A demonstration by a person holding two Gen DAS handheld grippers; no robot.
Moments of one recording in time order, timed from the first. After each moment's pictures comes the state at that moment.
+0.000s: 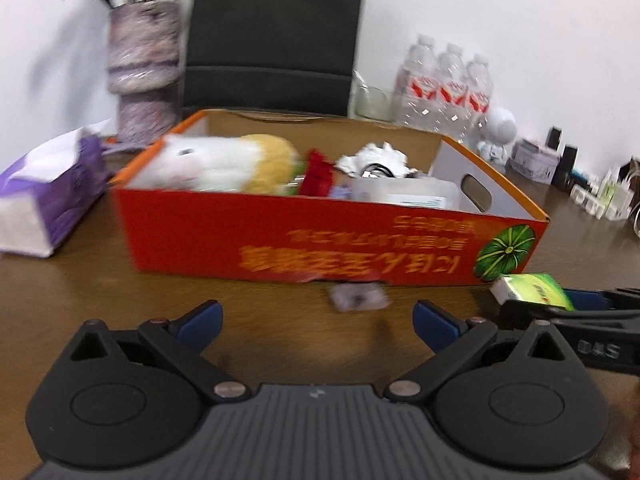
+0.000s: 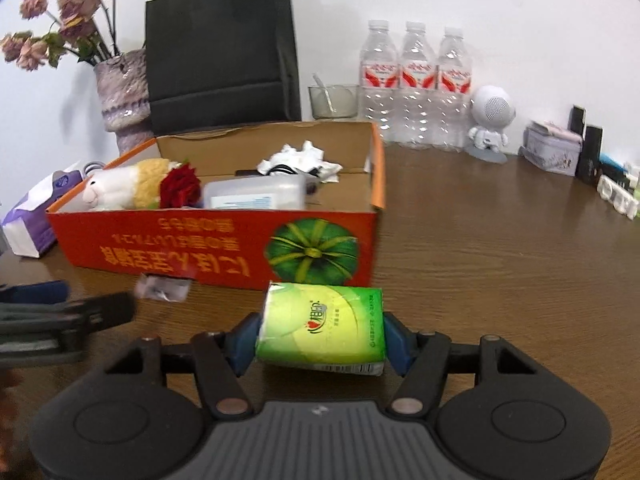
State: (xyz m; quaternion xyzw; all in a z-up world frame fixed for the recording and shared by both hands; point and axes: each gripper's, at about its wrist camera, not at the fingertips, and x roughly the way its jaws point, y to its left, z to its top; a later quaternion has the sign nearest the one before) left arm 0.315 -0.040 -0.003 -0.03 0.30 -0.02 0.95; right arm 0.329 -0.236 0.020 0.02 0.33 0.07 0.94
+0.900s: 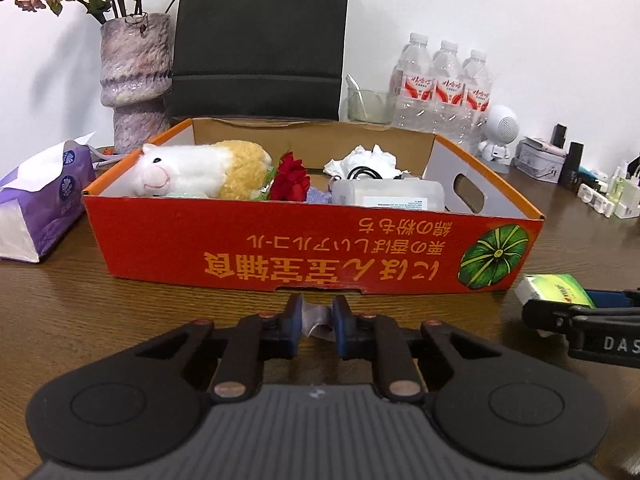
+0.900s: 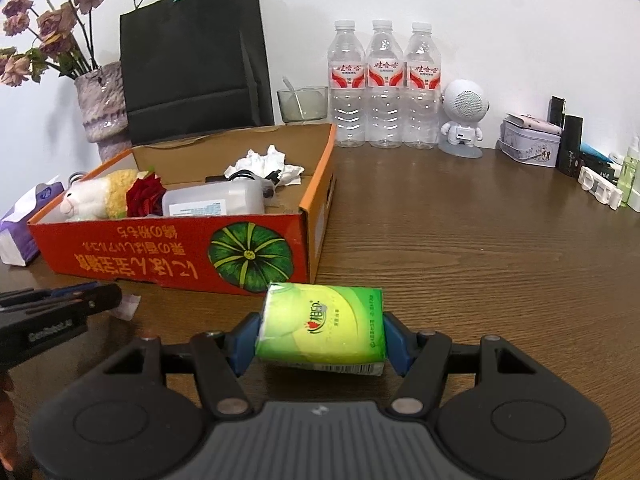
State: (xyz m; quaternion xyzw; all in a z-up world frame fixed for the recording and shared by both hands) left arm 0.311 -0.057 -0.005 -0.03 0.29 -0.01 0.96; right arm 0.328 -0.263 0.019 0.02 0.32 0.06 0.94
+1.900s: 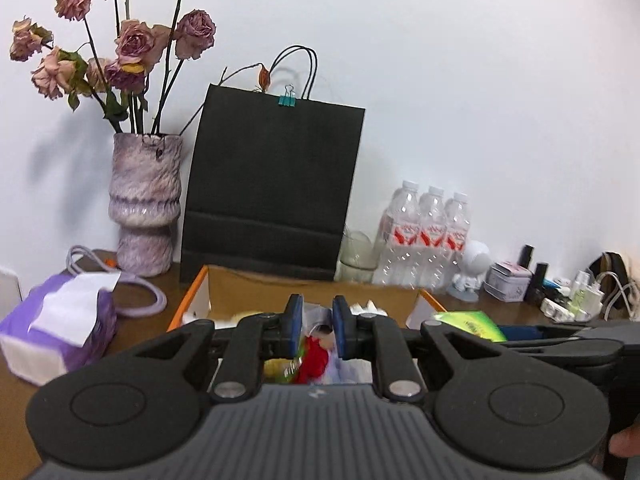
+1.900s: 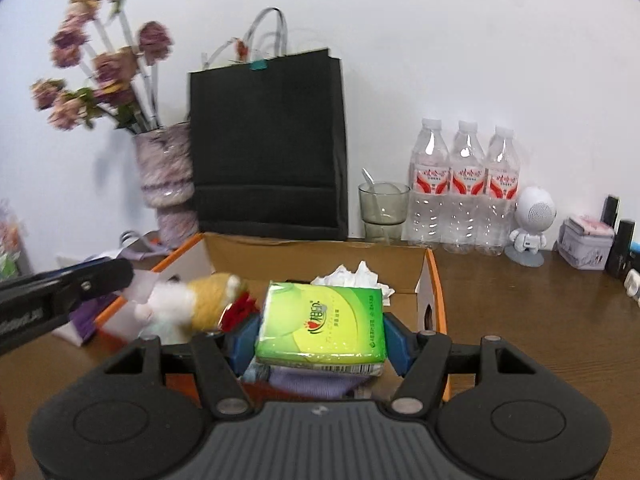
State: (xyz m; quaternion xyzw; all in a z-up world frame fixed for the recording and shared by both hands) left arm 0.316 0.004 0.093 -0.07 0.14 -0.05 0.99; right arm 0.374 -0.189 0.105 0.01 0.25 0.11 0.96
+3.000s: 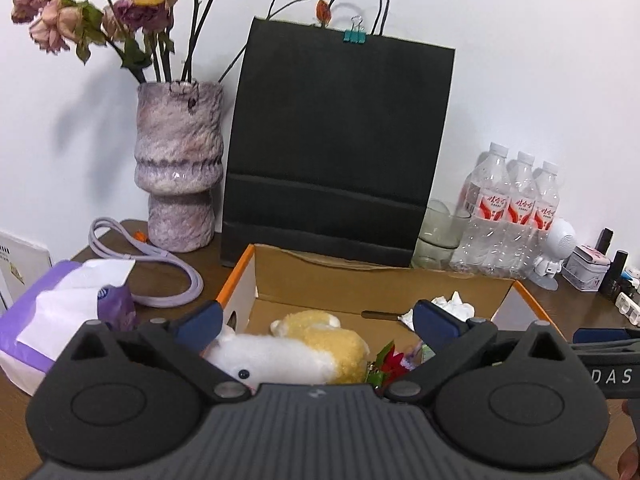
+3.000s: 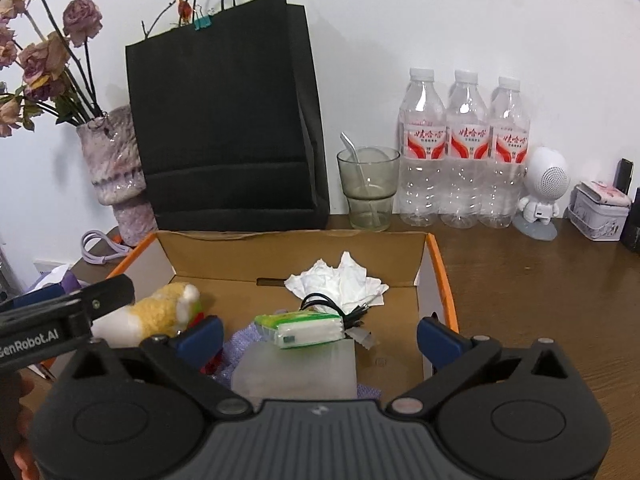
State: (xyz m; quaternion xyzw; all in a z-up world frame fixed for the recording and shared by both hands) left arm 0.398 0.020 0.074 -0.07 0.21 0.03 0.97; right arm 0.446 -0.191 0.093 0.03 0.31 0.09 0.95
